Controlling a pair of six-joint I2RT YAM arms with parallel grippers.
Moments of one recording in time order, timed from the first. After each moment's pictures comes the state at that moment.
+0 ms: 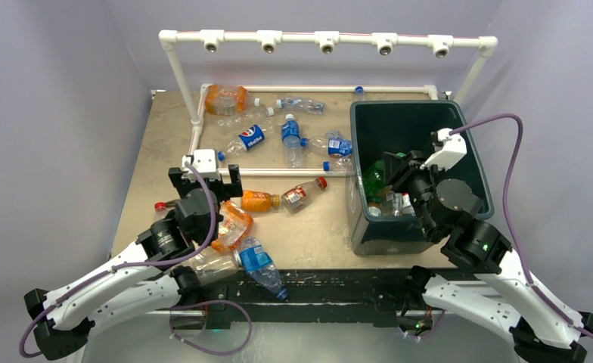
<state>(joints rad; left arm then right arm) -0.95 0.70 0.76 -0.24 -1.05 -0.15 0.87 0.67 1.03 -0.41 0.74 0.35</state>
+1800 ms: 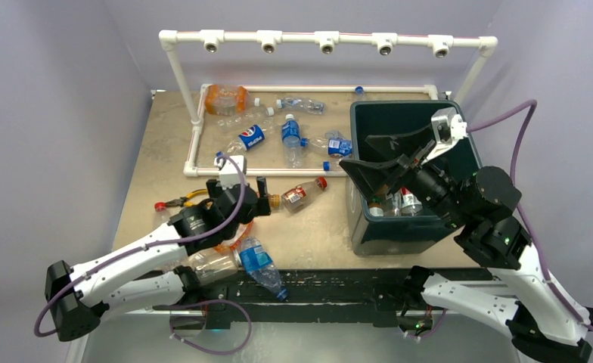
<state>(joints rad) -0.95 0.96 0.81 -0.52 -0.72 -0.65 0.87 0.77 1.28 -0.31 0.06 0.30</state>
